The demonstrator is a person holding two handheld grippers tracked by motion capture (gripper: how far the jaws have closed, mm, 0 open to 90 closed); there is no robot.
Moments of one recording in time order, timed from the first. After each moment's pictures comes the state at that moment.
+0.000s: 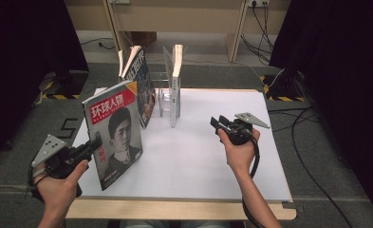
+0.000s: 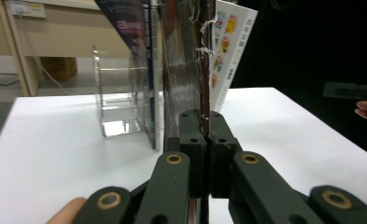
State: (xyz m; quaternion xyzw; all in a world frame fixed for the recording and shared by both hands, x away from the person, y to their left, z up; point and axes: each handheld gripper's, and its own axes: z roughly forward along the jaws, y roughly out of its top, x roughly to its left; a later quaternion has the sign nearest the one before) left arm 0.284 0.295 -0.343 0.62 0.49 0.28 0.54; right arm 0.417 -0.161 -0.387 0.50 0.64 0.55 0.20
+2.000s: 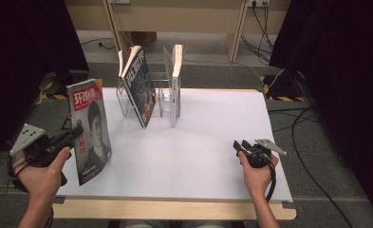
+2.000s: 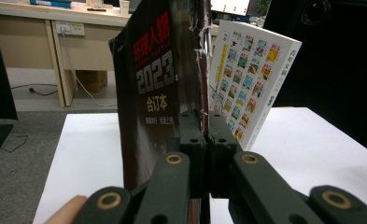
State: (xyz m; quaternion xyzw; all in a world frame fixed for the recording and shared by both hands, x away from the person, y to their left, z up) left arm 0.306 0.325 -0.322 0.59 0.51 0.32 0.54; right arm 0.386 -0.225 -0.463 0.58 0.62 0.48 0.22
